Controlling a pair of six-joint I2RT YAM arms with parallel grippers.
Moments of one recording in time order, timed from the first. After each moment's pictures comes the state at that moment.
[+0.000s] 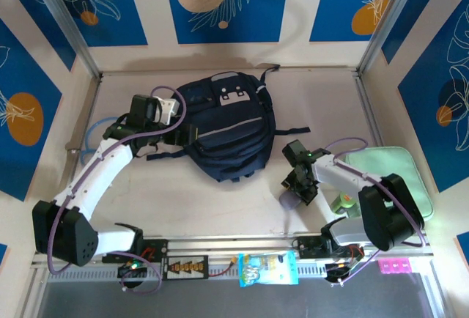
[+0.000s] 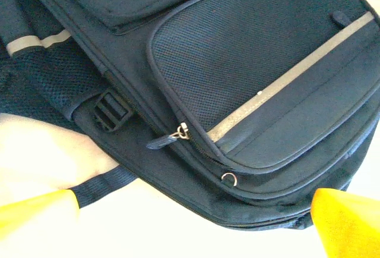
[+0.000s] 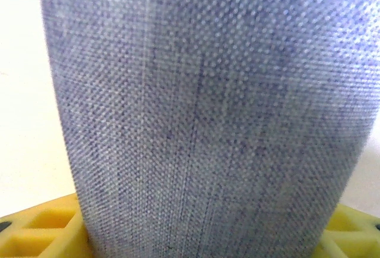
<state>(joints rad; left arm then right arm) -0.29 1.27 1.08 -0.65 0.27 -0.16 0.46 1.34 0.65 -0.83 0.01 1.24</state>
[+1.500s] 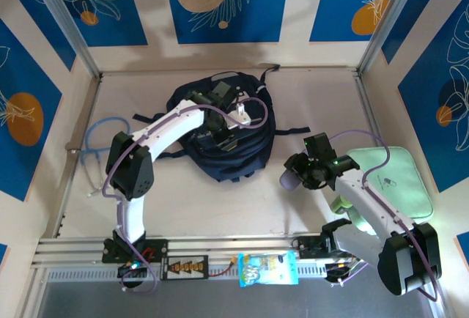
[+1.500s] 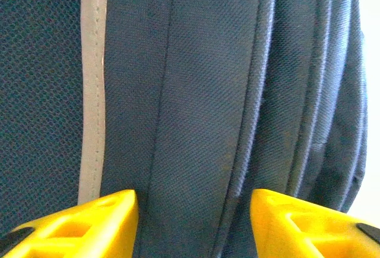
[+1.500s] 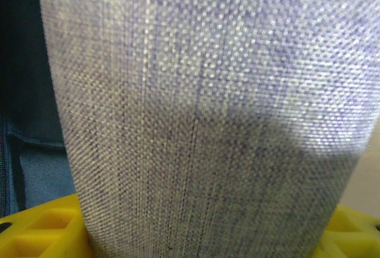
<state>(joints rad) -0.68 1.96 1.76 -1.06 0.11 0.43 0.32 1.02 0.64 -0.72 -0.11 1.02</state>
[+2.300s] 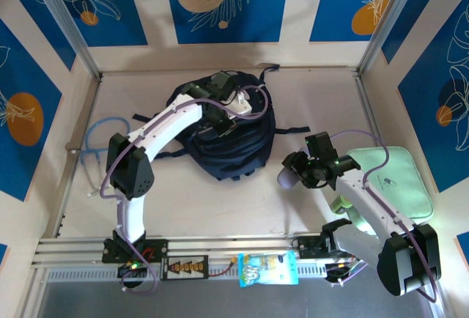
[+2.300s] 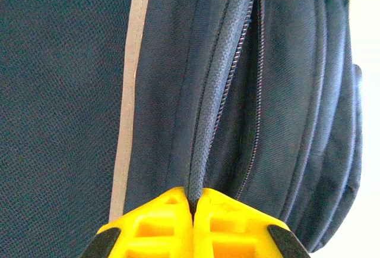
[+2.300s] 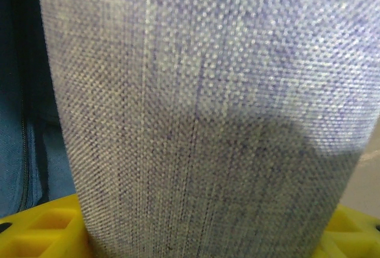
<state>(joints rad) -0.66 1.96 1.88 -1.10 0.09 0.38 0.30 1.02 0.65 -0.69 -0.19 1.01</state>
